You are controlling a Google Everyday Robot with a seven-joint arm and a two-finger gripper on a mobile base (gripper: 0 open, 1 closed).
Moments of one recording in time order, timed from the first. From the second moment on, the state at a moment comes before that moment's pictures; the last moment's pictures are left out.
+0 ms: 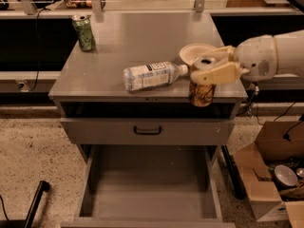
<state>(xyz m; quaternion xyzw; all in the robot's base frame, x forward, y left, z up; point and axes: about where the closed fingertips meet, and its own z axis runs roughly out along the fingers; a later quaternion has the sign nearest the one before) 0.532 -0.120 0.937 -0.49 0.66 0.35 0.44</state>
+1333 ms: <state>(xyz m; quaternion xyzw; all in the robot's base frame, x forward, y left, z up) 0.583 -0.127 0.952 -0.45 0.68 0.36 0.45</state>
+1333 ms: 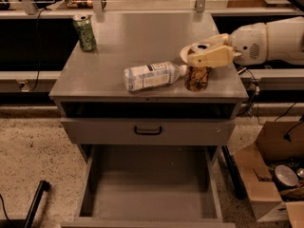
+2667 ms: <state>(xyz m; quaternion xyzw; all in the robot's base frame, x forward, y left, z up) 0.622 -0.141 0.918 -0.43 0.69 0.33 0.48</state>
